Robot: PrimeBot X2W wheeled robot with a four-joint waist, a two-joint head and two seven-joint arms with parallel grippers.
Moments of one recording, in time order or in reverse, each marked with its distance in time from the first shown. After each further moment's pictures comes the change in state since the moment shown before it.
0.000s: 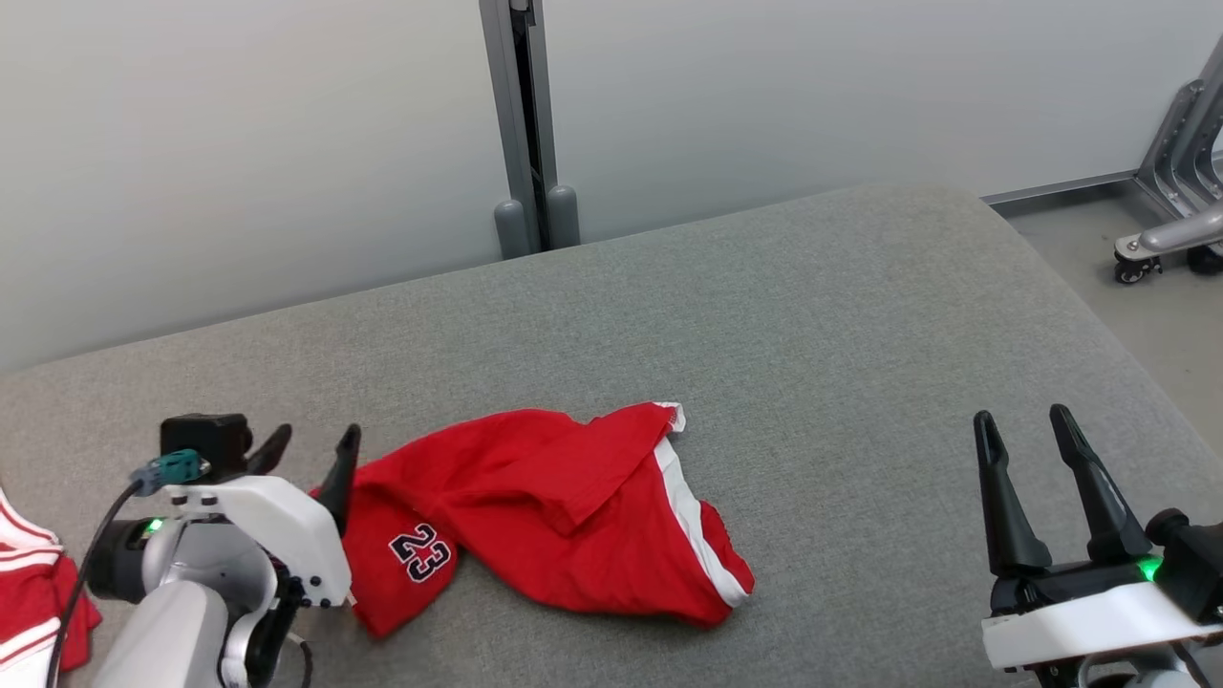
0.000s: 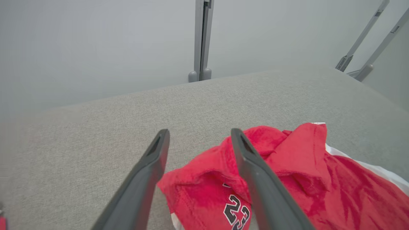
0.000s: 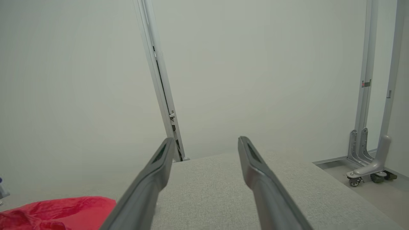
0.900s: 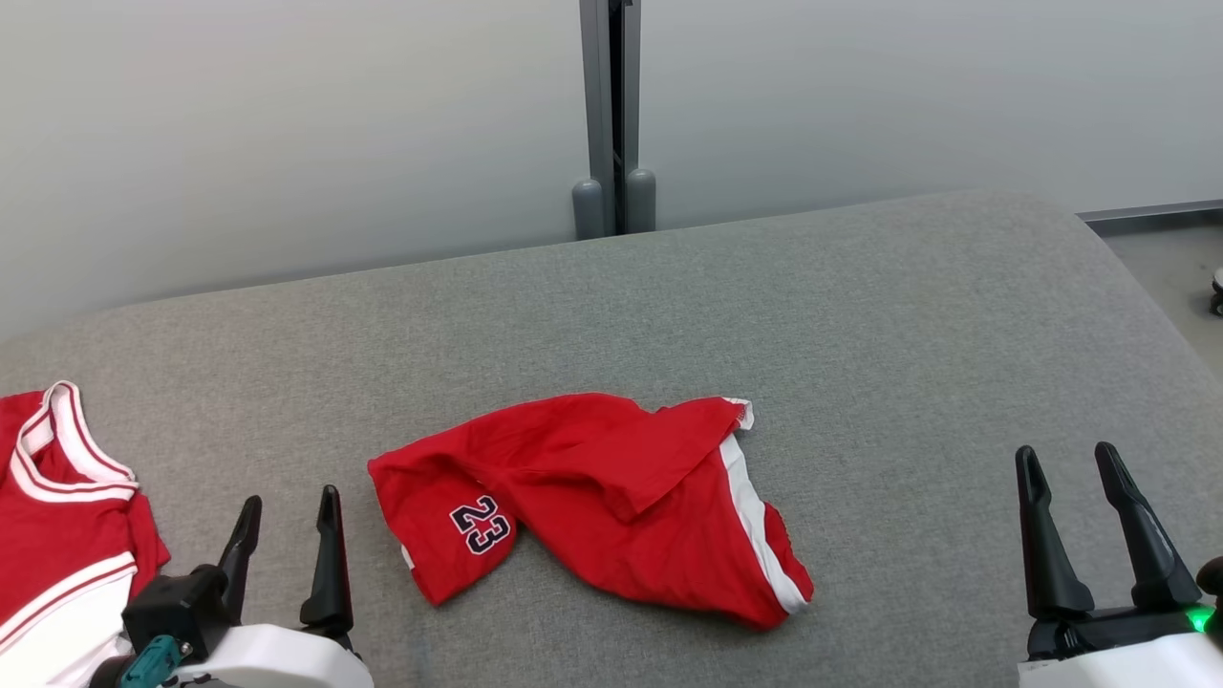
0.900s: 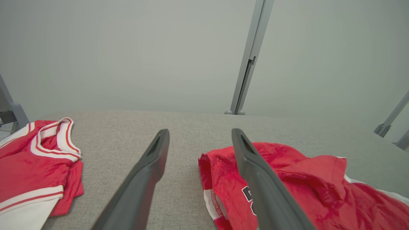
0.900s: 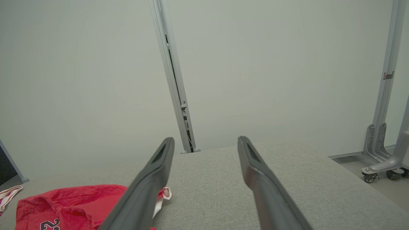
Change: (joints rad) left arm 0.335 -0.060 0.067 -0.342 0.042 0.174 -0.295; right arm 0.126 0.028 -0.075 -0.158 -0.020 0.000 0.066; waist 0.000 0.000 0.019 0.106
